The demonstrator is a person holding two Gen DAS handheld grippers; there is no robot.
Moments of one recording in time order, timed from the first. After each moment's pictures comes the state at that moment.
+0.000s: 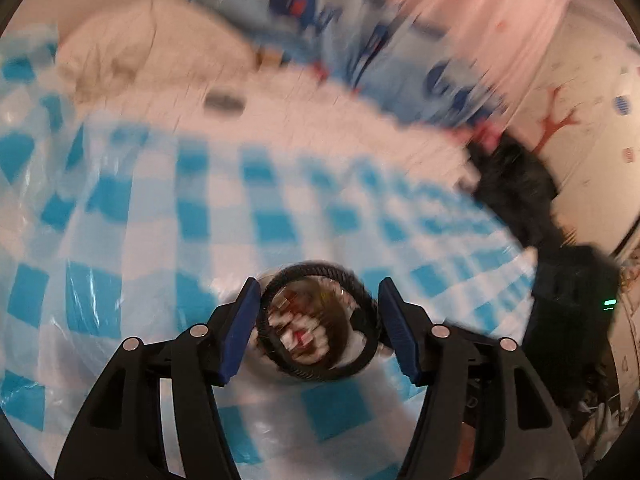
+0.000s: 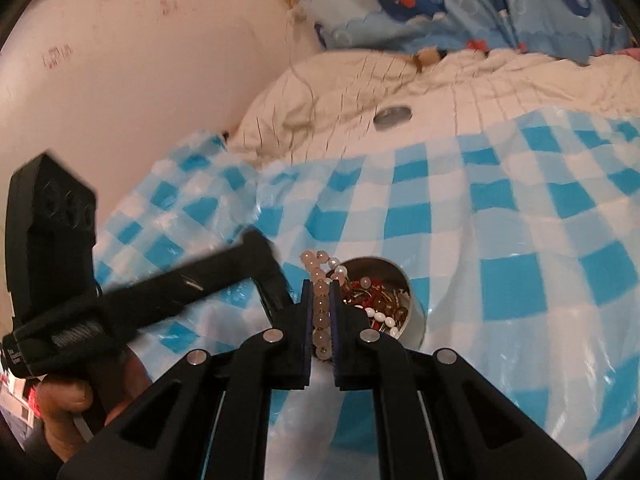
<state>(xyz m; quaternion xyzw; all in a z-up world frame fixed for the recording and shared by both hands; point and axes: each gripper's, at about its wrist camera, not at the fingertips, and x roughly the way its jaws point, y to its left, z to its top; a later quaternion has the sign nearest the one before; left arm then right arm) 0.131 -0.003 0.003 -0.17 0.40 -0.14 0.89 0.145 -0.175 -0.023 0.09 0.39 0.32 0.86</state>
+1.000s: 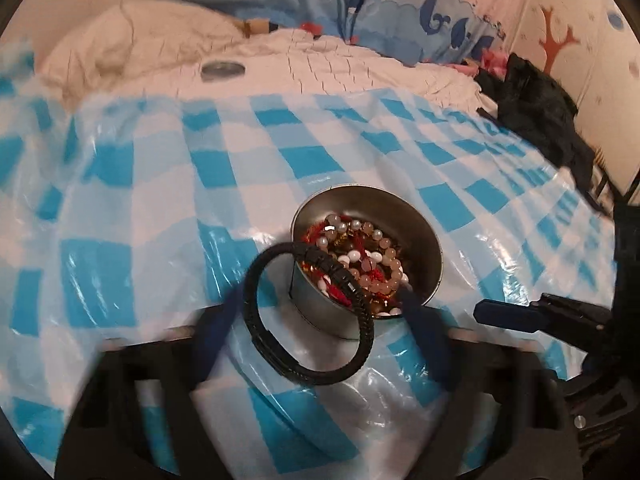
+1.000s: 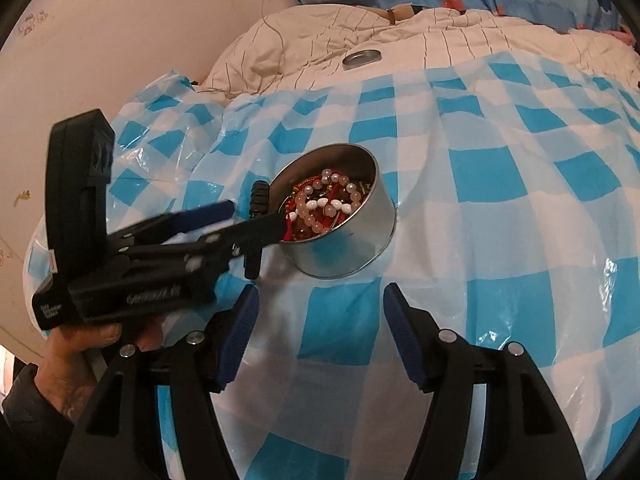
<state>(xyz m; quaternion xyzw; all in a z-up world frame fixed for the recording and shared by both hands) 0.127 -0.002 -0.054 -0.06 0.42 -0.15 0.89 0.091 -0.199 -0.064 0.08 0.44 0.27 0.85</state>
